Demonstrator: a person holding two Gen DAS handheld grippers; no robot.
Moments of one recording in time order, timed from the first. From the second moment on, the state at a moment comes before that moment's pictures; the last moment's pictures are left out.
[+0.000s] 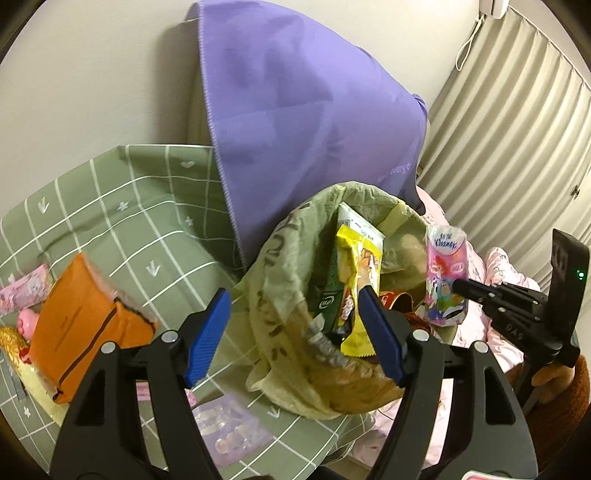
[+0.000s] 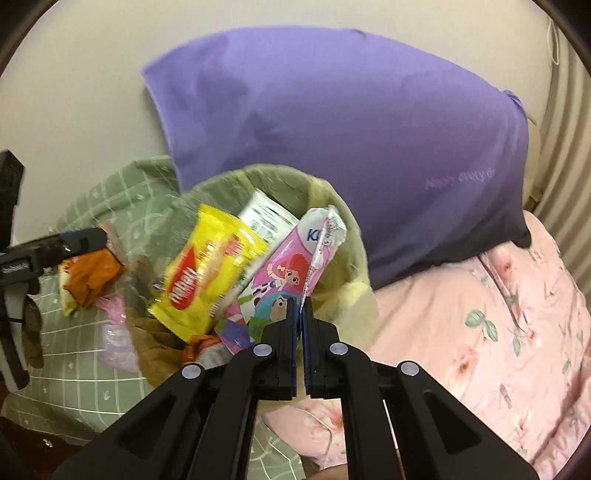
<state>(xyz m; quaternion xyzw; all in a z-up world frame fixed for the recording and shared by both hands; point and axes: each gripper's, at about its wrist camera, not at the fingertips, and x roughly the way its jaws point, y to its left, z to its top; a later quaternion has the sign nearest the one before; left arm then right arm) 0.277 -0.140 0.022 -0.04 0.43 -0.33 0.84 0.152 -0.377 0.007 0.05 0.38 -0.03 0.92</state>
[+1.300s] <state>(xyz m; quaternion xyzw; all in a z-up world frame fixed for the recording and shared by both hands) 0.243 -0.086 0.018 0.01 0.40 -0.28 0.87 0.120 -0.303 0.025 0.07 0.32 0.06 0.94</state>
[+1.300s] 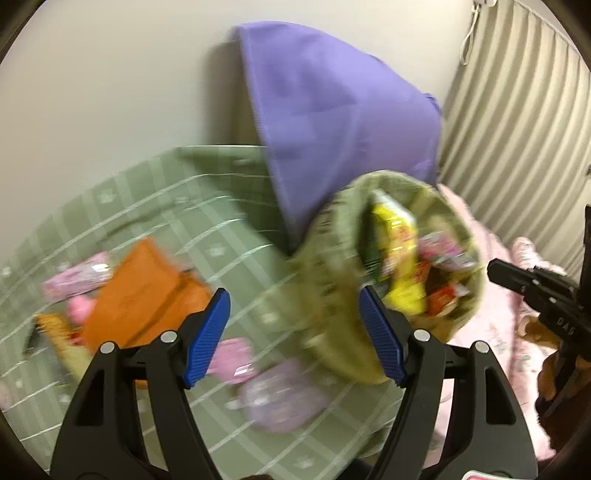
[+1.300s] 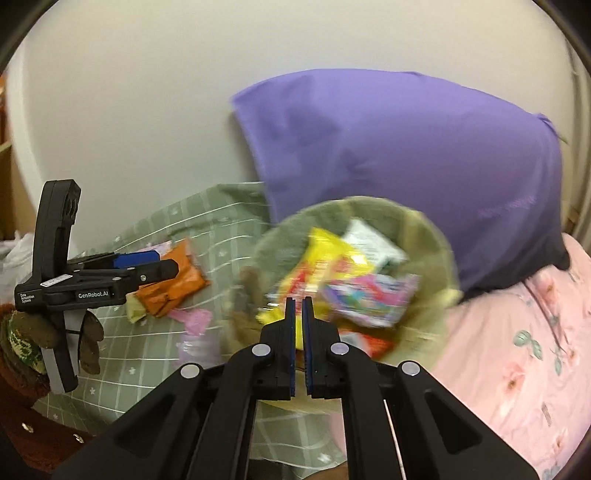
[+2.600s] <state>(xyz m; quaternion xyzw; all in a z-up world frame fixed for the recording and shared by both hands) 0.379 0.079 -0.094 -0.07 0.49 -0.12 0.86 0.204 -0.180 -0.042 0.02 0.42 0.18 0.89</state>
